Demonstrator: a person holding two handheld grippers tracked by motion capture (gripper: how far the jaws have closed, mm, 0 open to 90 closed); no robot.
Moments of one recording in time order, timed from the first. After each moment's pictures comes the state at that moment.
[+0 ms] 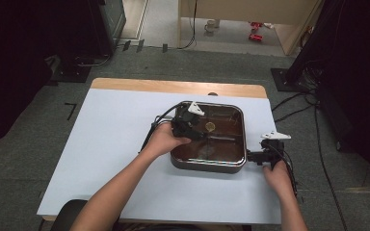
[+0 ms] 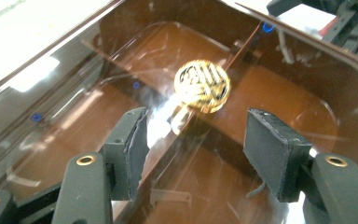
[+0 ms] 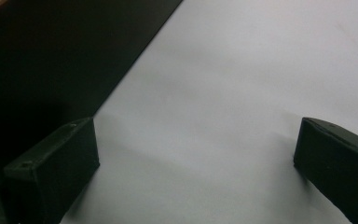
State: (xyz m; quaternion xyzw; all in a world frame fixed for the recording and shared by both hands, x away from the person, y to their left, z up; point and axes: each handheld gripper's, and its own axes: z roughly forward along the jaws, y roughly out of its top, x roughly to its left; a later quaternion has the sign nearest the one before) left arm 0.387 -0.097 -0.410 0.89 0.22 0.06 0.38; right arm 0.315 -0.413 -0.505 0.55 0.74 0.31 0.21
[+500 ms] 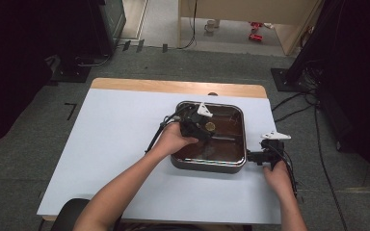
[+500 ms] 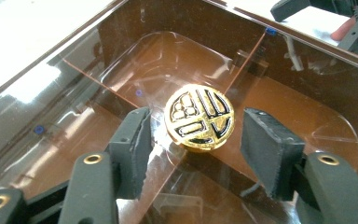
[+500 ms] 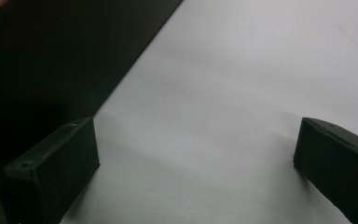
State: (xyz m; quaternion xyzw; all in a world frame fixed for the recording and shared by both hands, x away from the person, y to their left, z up) left arm 0.392 -0.120 -0.424 0.90 0.21 0.08 0.38; right arm 0.314 -0.413 -0.505 0.55 0.74 0.31 0.21
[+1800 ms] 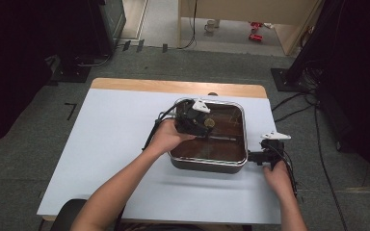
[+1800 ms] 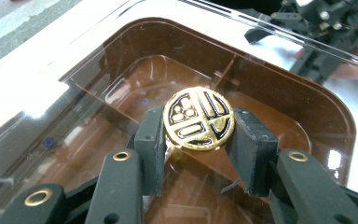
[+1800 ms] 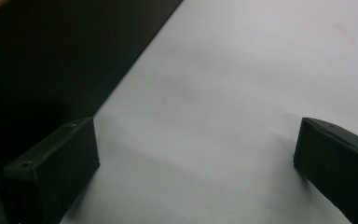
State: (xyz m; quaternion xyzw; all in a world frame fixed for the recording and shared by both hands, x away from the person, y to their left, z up) left arm 0.376 -0.103 -0.381 0.89 0.19 0.07 0.40; right arm 0.314 -0.413 -0.505 0.55 0.74 0.31 0.22
